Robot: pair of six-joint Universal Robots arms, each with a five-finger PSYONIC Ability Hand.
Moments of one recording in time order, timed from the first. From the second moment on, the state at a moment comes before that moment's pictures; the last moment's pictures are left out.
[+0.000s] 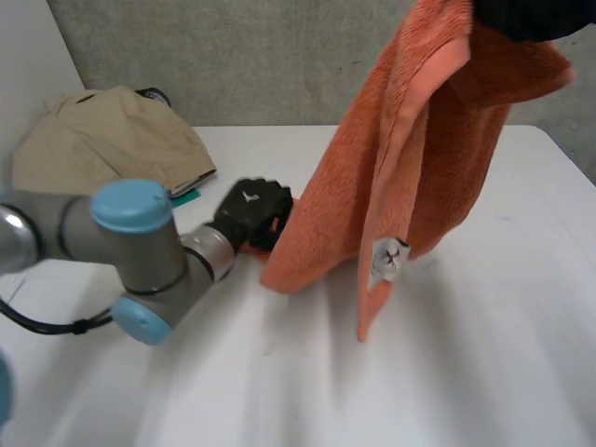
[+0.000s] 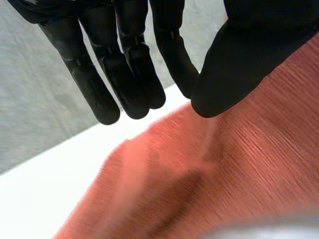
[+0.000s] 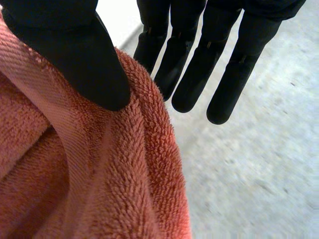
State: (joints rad) left arm 4.23 -2.28 -1.29 3.45 -1.29 3.27; right arm 2.02 -1.81 1.33 0.11 1.39 2.91; left_hand 1.18 1.19 1.19 1.20 0.97; right_hand 1.10 1.17 1.19 1.20 0.96
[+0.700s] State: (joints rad) left arm 4.31 -2.00 -1.58 3.41 -1.29 3.27; right arm 1.73 -0.97 1.13 0.06 1.66 2.65; left_hand 0.44 0.42 0.43 0.41 0.23; right_hand 0.22 0.21 0.21 0.22 0.05
